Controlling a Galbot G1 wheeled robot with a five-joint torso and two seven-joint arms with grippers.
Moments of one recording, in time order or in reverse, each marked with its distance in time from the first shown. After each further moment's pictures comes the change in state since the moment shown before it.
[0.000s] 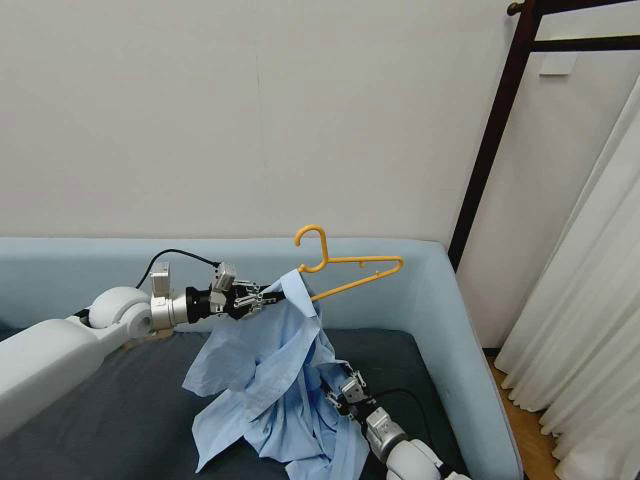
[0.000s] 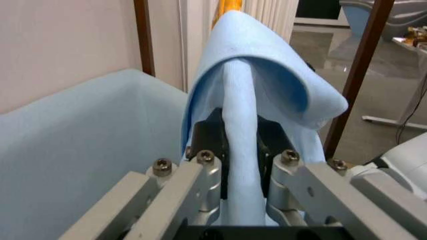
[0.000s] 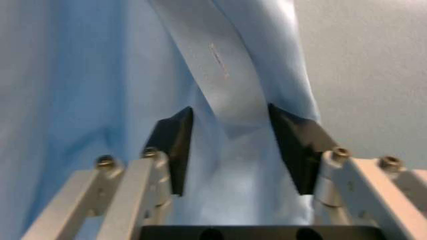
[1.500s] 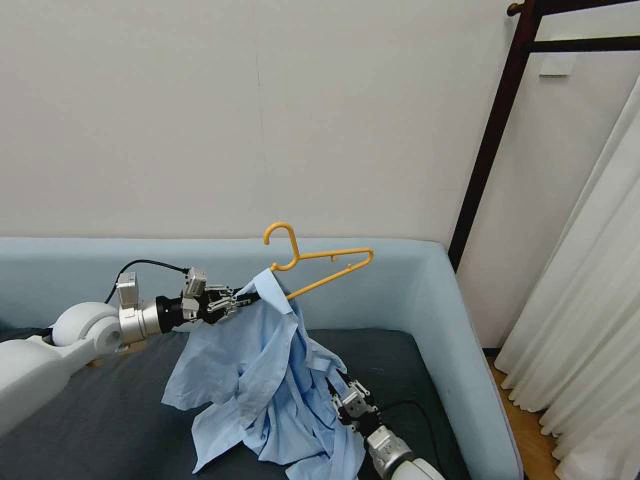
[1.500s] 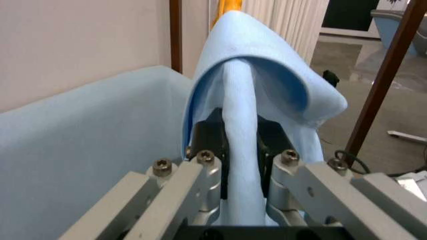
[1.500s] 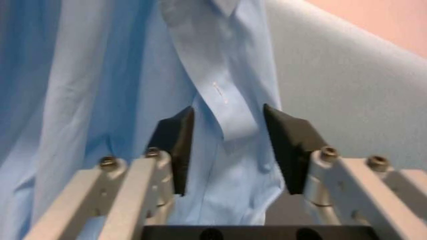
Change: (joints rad) left arm 0.146 0.068 -0.131 -0.010 -0.026 -0.020 -0.025; right arm -0.090 -0.020 -0.002 0.133 -0.198 -0.026 0.080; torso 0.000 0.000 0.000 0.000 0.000
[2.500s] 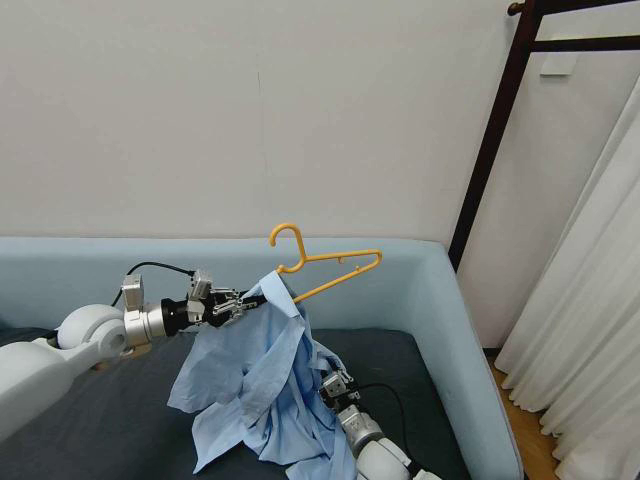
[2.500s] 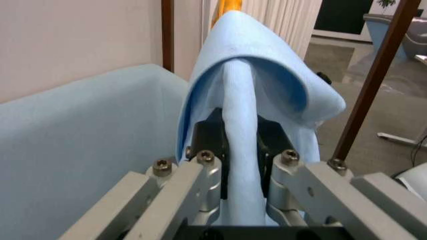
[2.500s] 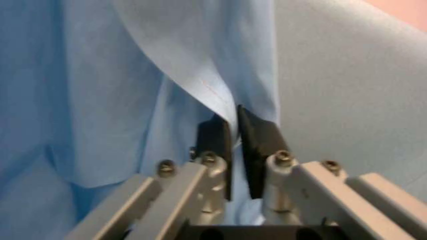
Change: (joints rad) left arm 0.009 0.012 0.011 -0.037 -0.016 0.006 -0.012; right arm 0.096 0.085 -0.051 -0.117 0.063 -0.079 0.118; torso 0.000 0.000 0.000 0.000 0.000
